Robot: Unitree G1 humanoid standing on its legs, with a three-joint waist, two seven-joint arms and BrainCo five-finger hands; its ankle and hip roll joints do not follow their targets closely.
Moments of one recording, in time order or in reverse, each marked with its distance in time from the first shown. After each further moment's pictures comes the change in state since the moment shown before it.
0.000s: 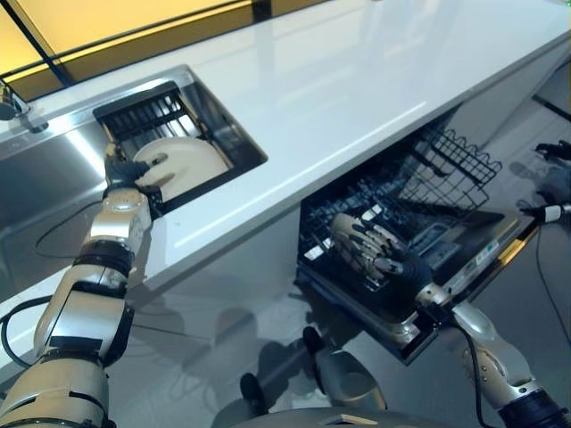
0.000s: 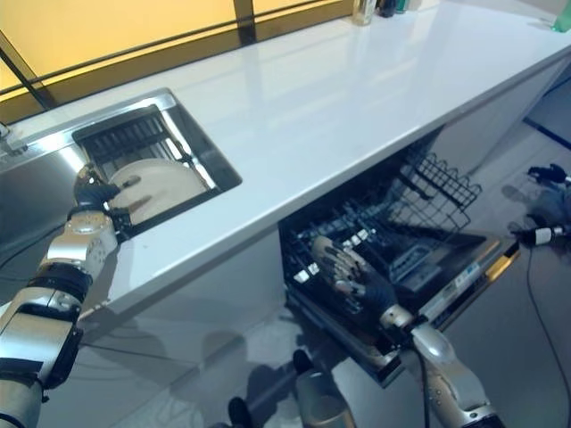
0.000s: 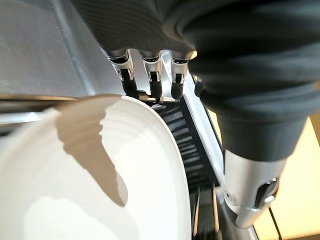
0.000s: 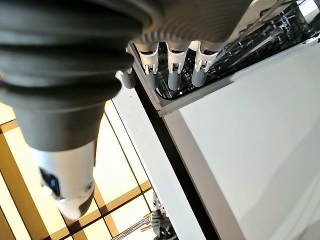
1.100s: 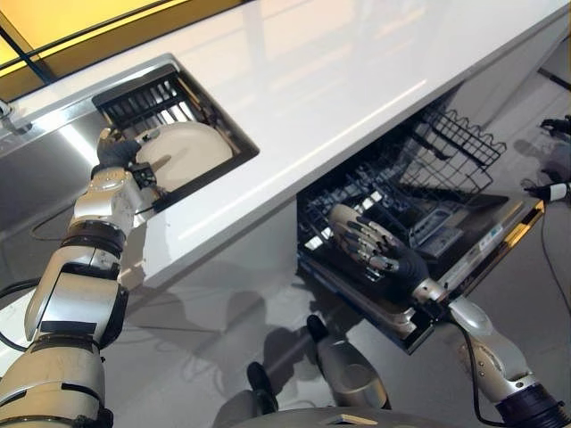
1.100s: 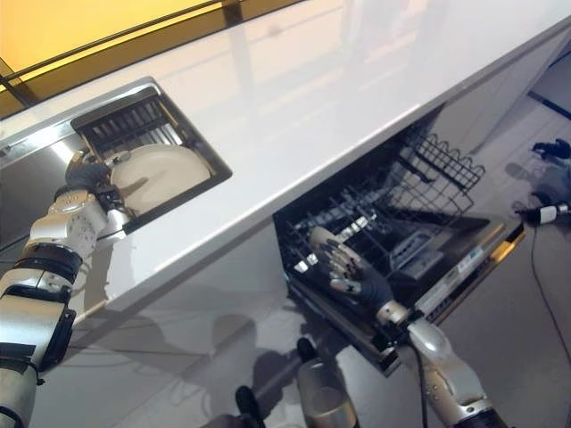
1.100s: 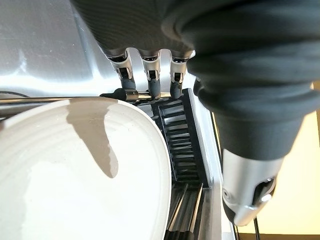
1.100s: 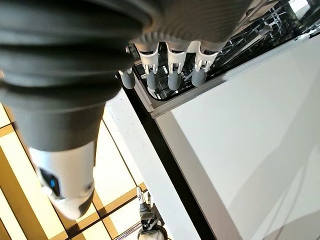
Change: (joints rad) left arm -0.070 0.030 -0.003 0.002 -0.185 0.029 -0.104; right arm -0.016 -0.003 0.001 0.000 -0.018 0.015 0.008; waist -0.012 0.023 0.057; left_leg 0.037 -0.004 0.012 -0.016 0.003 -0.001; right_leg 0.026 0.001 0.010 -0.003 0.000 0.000
